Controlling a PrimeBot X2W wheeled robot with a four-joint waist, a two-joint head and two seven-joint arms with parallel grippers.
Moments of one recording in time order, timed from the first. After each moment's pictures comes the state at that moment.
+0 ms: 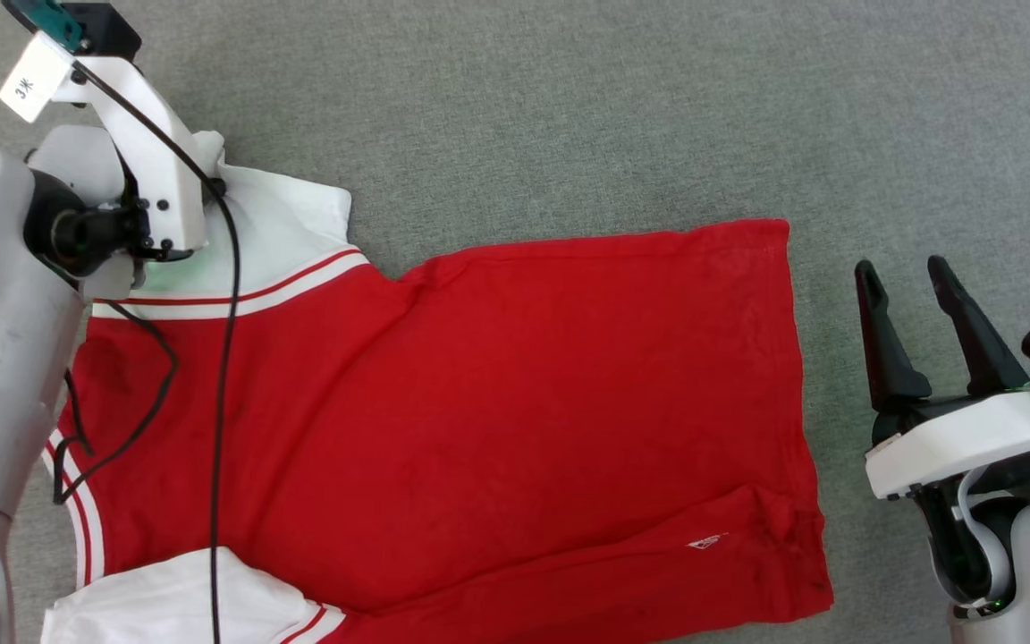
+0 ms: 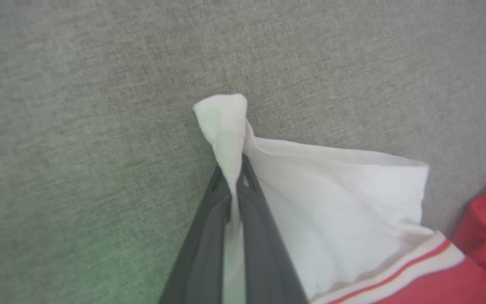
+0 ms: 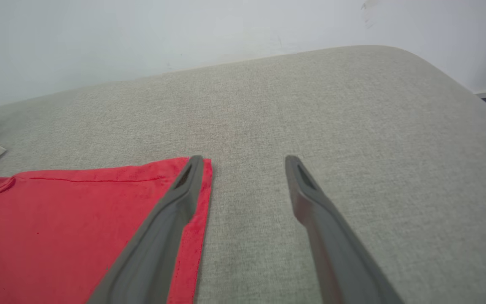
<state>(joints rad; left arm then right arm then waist) -1.09 0.51 -0.60 0.79 -0.90 -0.13 0.82 -0.23 -0.07 -0.06 -0.02 0.26 0.13 0.02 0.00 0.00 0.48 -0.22</state>
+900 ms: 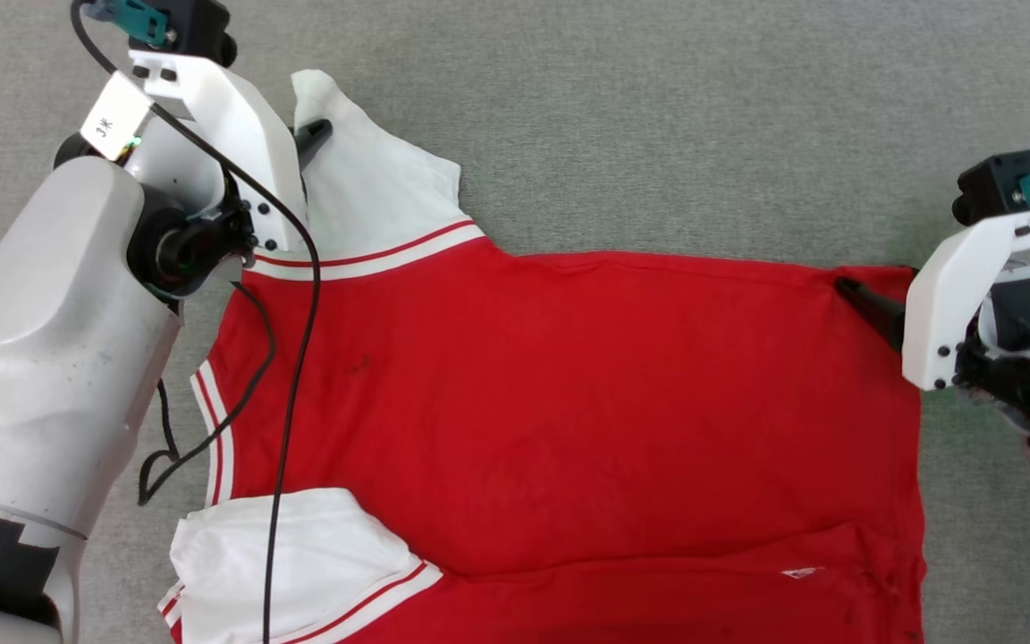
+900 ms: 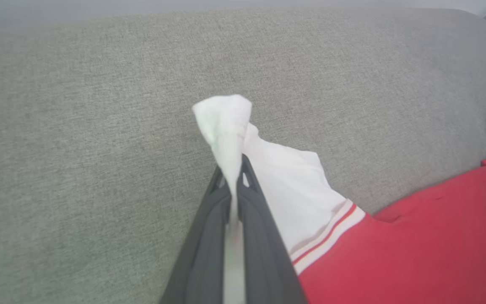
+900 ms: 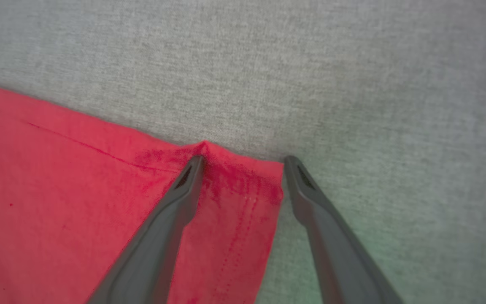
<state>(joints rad) -1.05 0.43 -0.61 0.67 -0.92 -0.13 0.46 -0.62 -0.37 0.23 0.43 0.52 0.13 0.67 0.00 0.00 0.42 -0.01</state>
